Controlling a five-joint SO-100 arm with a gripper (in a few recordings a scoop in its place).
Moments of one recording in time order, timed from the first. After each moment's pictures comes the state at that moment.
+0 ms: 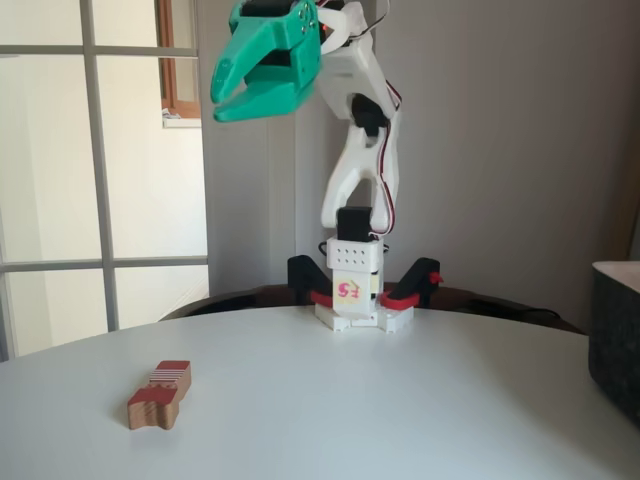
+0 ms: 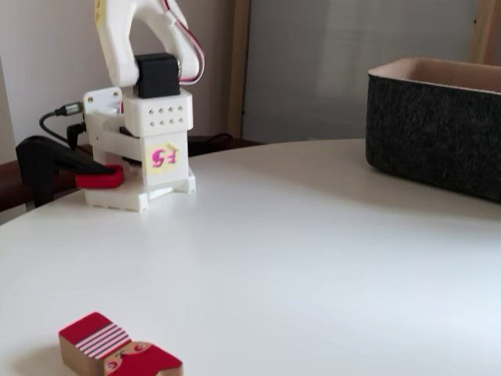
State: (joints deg) arm 25.0 117.9 96.2 44.6 85.9
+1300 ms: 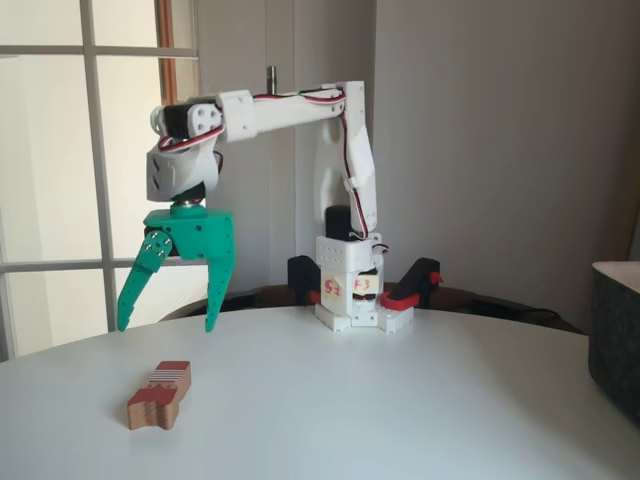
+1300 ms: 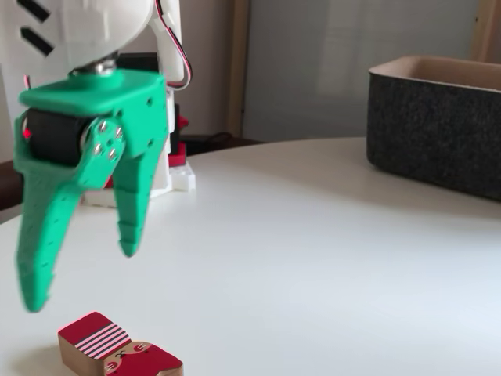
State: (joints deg) arm 50.3 86.0 93.1 79.5 54.6
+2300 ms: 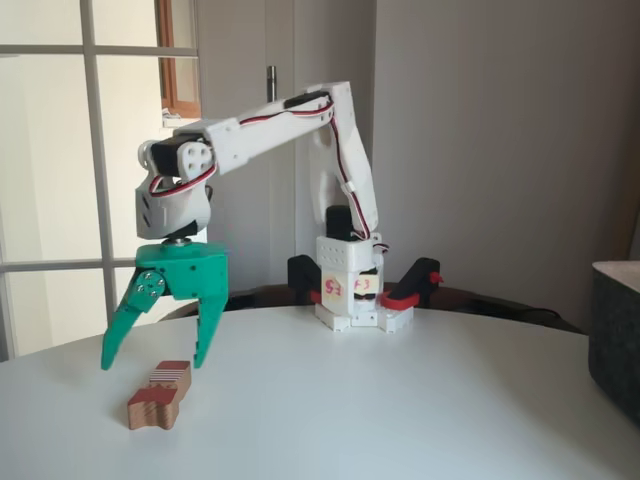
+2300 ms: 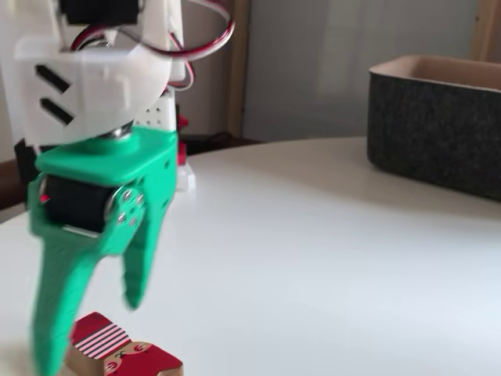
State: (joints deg) arm 48.7 76.5 91.1 71.5 58.5
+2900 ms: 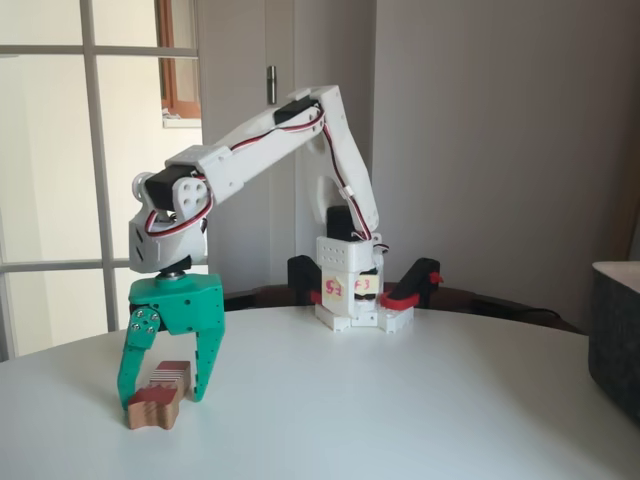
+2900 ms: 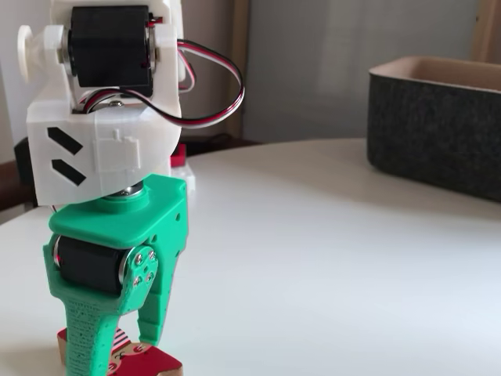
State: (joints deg) arm 48.2 68.0 90.0 64.8 55.6
